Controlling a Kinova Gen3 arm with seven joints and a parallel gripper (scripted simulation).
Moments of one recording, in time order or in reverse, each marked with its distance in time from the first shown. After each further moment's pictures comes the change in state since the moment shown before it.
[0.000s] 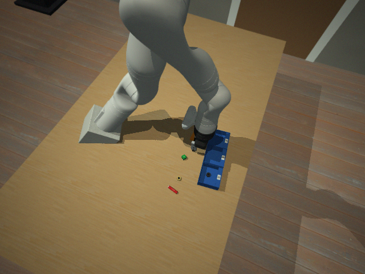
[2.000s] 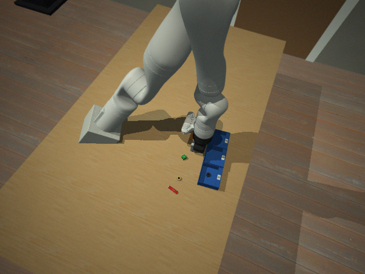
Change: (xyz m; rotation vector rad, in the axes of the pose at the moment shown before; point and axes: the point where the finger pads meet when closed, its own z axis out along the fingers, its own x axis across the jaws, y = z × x) arm 0.003 -0.004 0.043 0.010 -0.007 -0.014
